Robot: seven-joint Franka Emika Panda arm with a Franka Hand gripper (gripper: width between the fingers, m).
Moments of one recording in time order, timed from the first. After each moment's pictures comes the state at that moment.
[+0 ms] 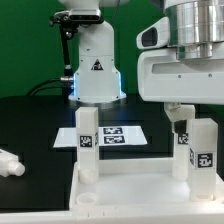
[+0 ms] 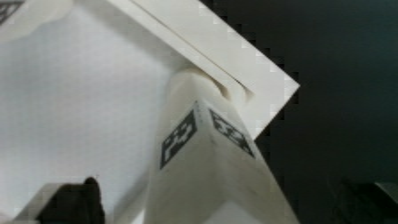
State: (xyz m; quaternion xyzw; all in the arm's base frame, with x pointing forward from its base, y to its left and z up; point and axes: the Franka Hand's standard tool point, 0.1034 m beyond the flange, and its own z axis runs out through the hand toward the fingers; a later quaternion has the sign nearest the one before) arm 0.634 0.110 0.116 -0.91 0.40 -0.07 0.06
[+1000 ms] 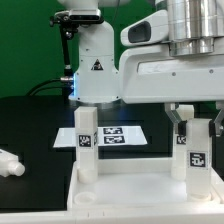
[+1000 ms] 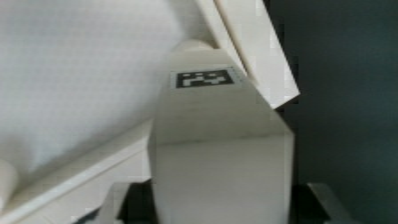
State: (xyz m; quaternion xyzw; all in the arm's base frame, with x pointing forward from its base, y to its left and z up) arm 0.644 0.098 0.122 -0.95 0.30 -0.07 0.06
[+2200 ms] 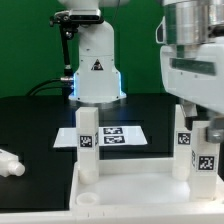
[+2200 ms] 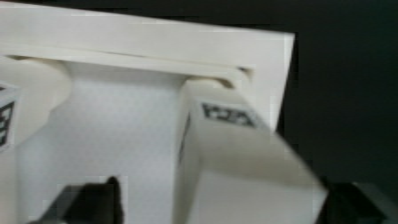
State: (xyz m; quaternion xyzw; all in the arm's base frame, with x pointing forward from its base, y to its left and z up) arm 0.637 0.124 0.119 -0.85 0.52 -0.04 0.06
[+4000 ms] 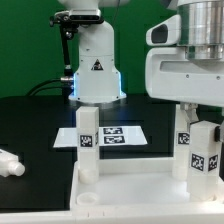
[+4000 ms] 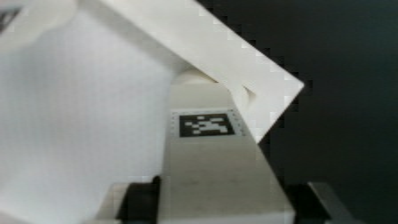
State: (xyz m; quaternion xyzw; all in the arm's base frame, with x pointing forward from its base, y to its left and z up) arm 0.638 0.114 0.115 -0.81 0.58 -0.04 0.05
